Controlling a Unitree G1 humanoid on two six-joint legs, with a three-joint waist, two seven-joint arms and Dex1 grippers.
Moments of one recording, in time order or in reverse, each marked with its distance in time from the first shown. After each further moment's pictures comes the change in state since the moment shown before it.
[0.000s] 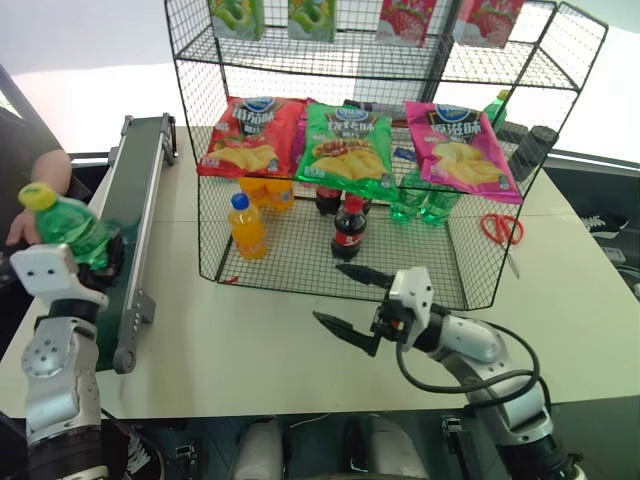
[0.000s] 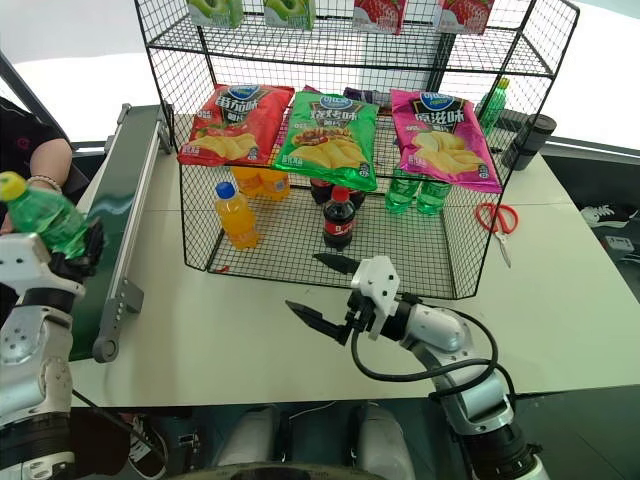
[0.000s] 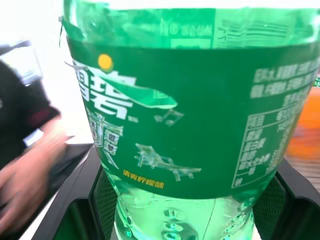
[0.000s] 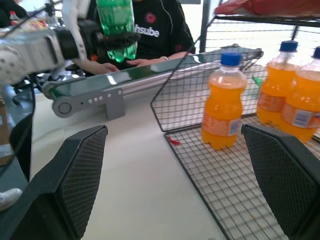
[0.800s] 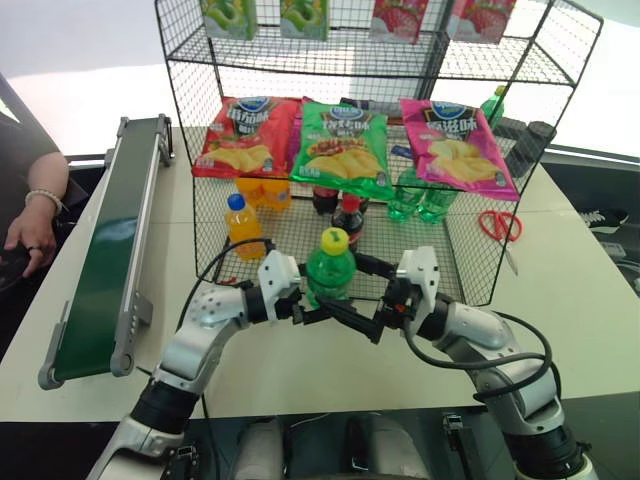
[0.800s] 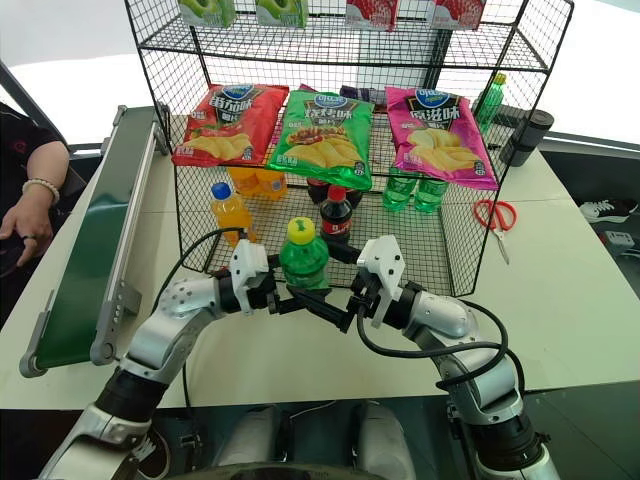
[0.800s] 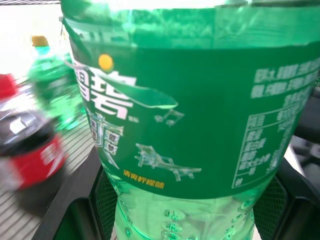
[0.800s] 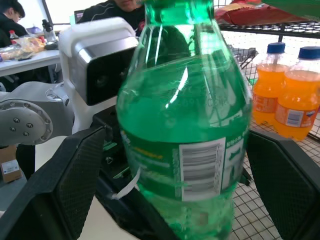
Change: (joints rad) left arm -0.296 -0.140 -0.689 0.050 0.072 0.069 -0.603; right arm -0.052 0.005 -0.006 -0.078 0.107 0.184 -0.066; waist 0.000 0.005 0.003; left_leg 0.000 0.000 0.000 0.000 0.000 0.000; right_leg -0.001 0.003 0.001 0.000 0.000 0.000
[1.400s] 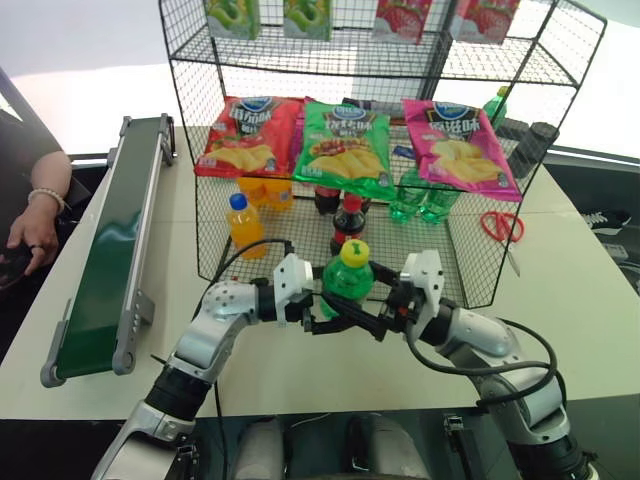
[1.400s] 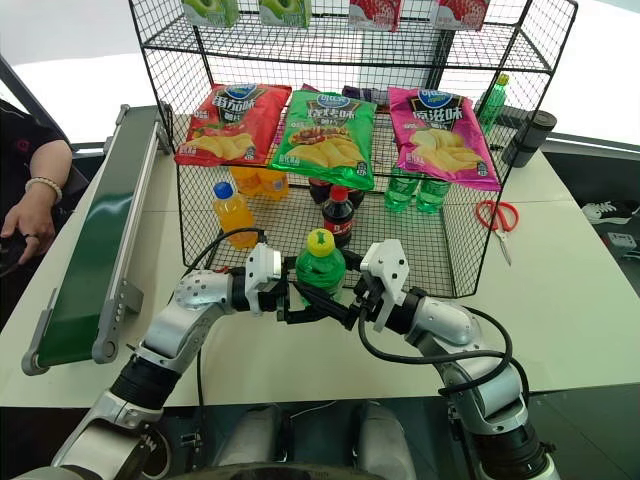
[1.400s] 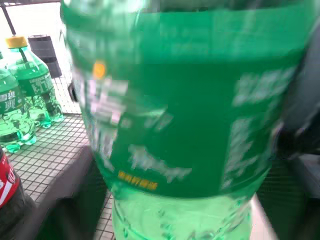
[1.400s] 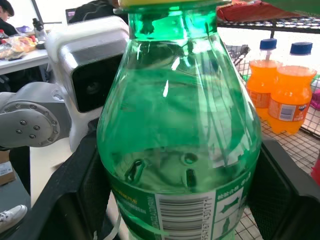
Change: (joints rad) left arm -0.043 -0.018 -0.021 0.054 0.020 -0.017 -0.083; right arm 0.034 -0.002 -0.008 -0.025 -0.002 0.006 -0.046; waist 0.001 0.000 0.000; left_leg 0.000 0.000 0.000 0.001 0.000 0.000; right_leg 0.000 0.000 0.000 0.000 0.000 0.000
